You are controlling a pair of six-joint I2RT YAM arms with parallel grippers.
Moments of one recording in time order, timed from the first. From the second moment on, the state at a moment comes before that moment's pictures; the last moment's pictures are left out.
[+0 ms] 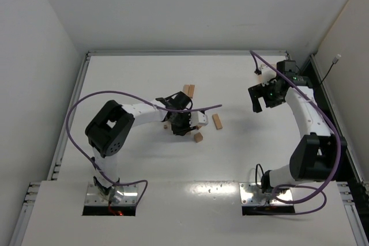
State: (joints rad) left arm -0.71 1.88 1.16 -0.44 0.31 0.70; right arm -0.09 1.46 1.20 -0.84 -0.16 -0.43
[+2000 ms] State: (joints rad) left arm -0.80 2.15 1.56 -0.45 0.16 -0.42; right arm -0.19 1.53 1.22 -0.76 0.07 -0.10
